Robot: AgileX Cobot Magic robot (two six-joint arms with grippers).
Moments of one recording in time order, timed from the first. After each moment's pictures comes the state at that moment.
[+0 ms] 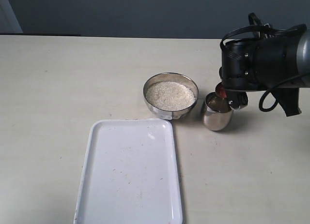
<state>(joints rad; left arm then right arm) -0.02 0.00 0.00 0.22 0.25 0.03 0.77 1.74 -0.97 -1.17 1.22 -0.32</state>
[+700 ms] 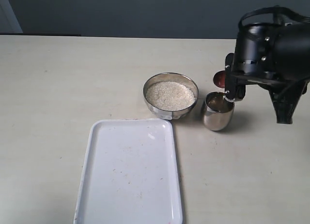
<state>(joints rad) -0.02 0.00 0.00 0.22 0.25 0.03 0.77 1.64 -0.97 -0.99 1.21 -0.16</state>
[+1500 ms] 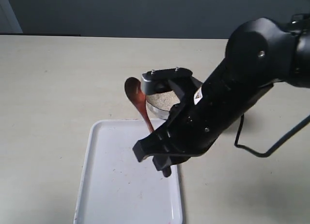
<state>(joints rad) -0.02 0.00 0.00 0.22 0.25 0.03 0.92 1.54 -0.97 0.44 0.84 -0.05</state>
